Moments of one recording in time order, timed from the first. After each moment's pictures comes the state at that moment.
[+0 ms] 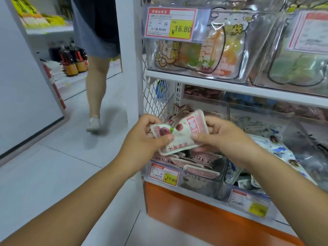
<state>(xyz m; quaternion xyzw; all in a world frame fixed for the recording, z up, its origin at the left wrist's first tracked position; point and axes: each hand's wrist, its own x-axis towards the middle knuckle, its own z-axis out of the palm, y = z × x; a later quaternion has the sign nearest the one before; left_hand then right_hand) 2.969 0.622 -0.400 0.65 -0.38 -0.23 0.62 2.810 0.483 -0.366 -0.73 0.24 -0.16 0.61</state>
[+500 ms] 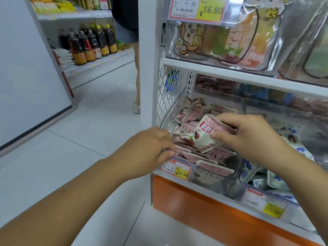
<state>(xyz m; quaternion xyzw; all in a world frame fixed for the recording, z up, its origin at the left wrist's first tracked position) 2.996 0.649 -0.417 0.71 -0.68 0.00 0.17 2.801 0.492 -0.351 -0.94 0.24 -0.17 0.18</state>
